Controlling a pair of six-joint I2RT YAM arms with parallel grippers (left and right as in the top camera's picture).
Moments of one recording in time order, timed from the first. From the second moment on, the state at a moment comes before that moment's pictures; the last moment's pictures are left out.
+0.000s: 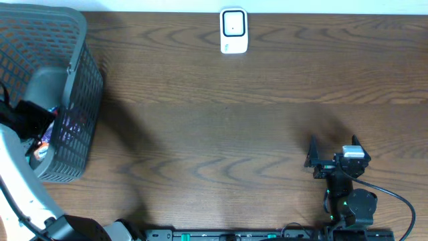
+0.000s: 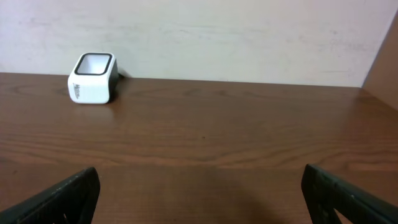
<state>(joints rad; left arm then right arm) 0.67 1.46 1.45 -1.25 0.11 -0.41 -0.02 0.01 0.01 -0.07 0.00 -0.03</state>
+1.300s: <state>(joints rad) 0.67 1.72 1.43 -1.13 0.10 -0.44 -0.02 0.01 0.01 -0.07 0.00 -0.03</state>
